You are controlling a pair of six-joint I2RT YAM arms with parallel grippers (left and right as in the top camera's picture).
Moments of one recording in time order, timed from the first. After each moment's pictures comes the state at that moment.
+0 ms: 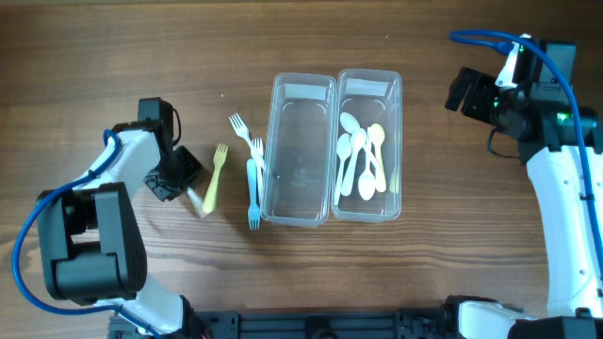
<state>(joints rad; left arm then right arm) 0.08 1.80 1.02 -0.79 0.02 -0.58 -0.08 1.41 1.33 -0.82 -0.01 0.25</state>
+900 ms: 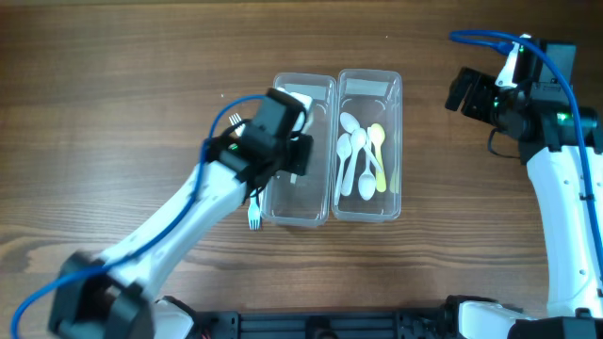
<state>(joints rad) -0.58 1.54 1.12 -0.55 0.04 -0.19 -0.08 1.41 1.33 -0.82 -0.01 0.25</state>
